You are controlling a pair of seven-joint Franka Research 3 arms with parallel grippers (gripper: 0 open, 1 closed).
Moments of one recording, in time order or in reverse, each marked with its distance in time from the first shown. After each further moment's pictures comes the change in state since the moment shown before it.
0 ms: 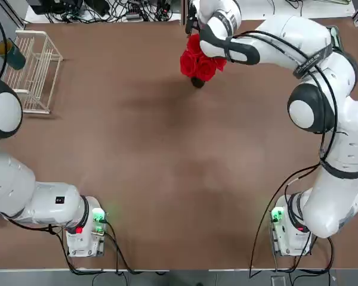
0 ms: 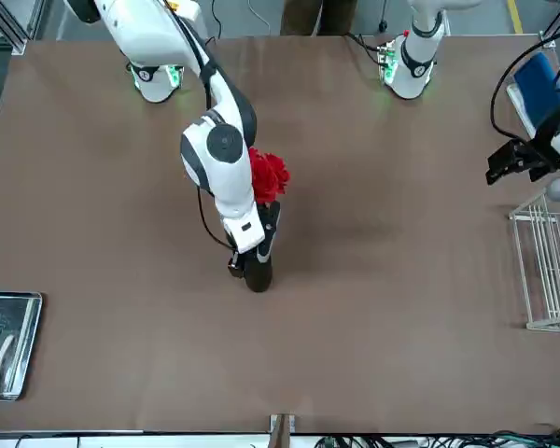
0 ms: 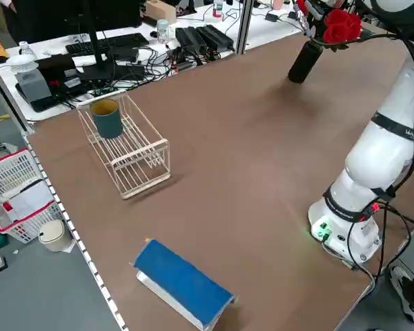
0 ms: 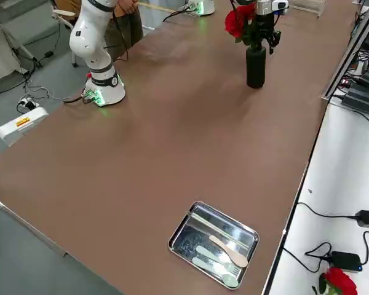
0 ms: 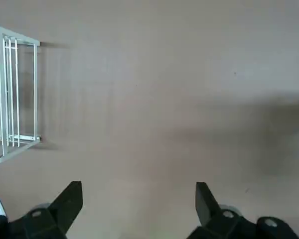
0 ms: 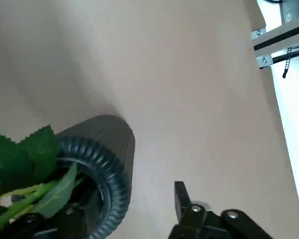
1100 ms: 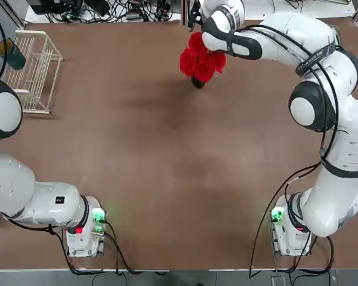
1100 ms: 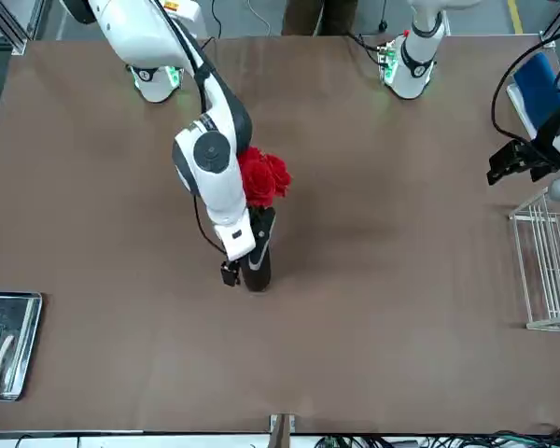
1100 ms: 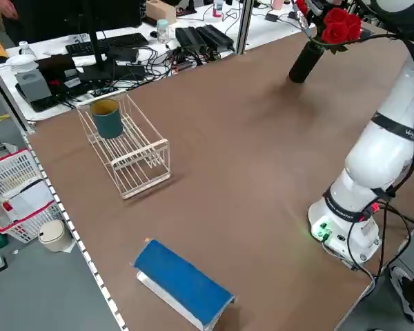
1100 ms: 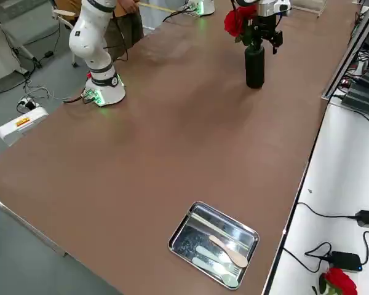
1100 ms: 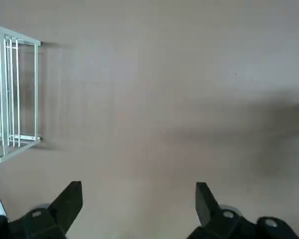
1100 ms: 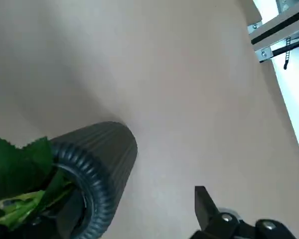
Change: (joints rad) left arm 0.000 0.000 0.001 0.001 0.000 0.000 0.000; right arm -0.026 0.001 0.000 0.008 0.088 0.001 0.000
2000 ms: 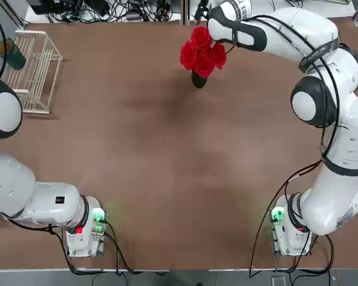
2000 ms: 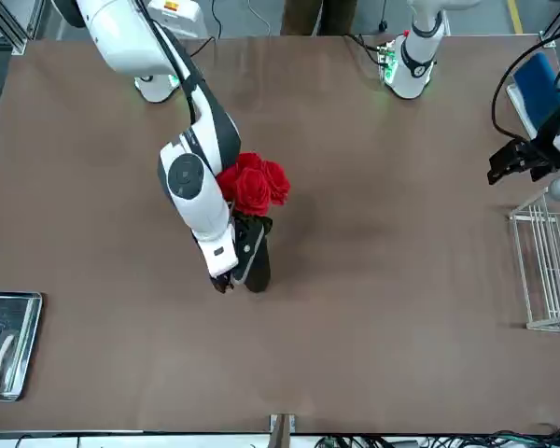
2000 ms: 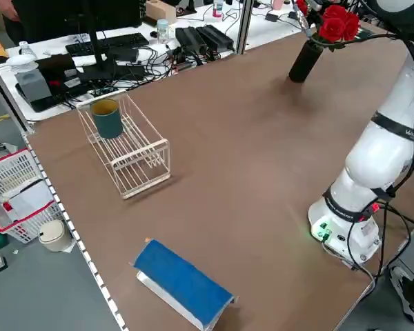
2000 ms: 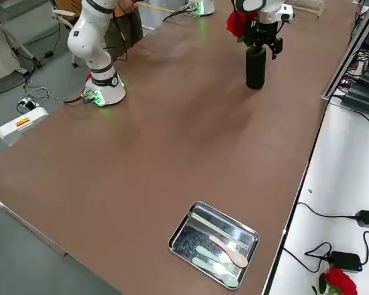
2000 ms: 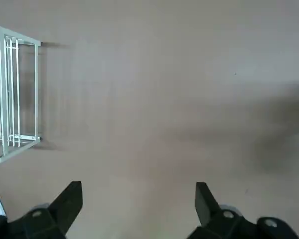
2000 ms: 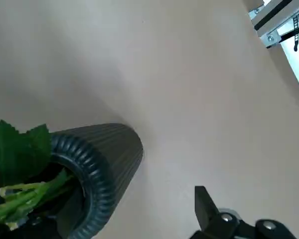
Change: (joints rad) left arm 0.000 -0.001 0.000 0.000 0.000 0.000 0.000; right arm -0.060 0.010 0.000 0.000 0.155 0.000 -0.057
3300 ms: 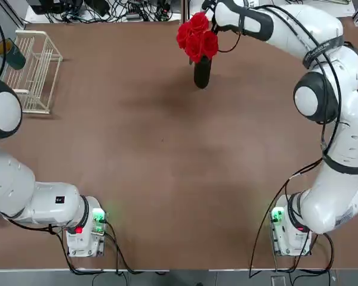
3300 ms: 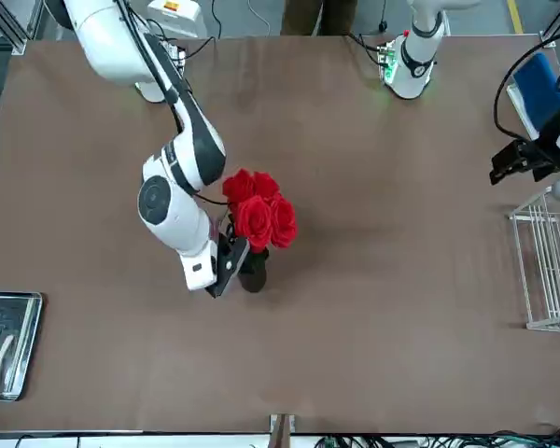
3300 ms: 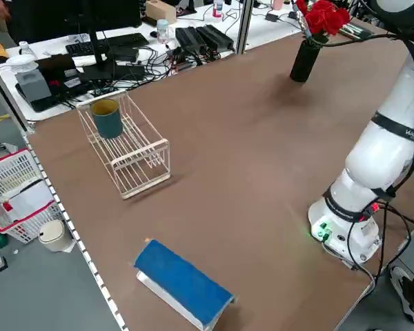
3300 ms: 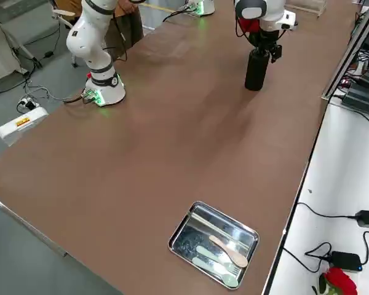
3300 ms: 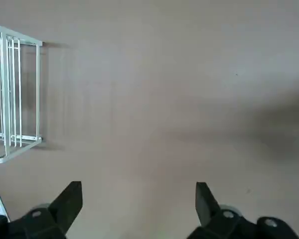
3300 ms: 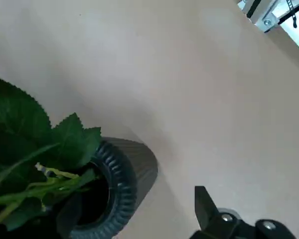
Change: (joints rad) left arm 0.009 0.000 0.000 0.000 0.000 0.000 0.007; right arm -0.063 0.004 0.000 0.000 0.214 -0.004 -0.002
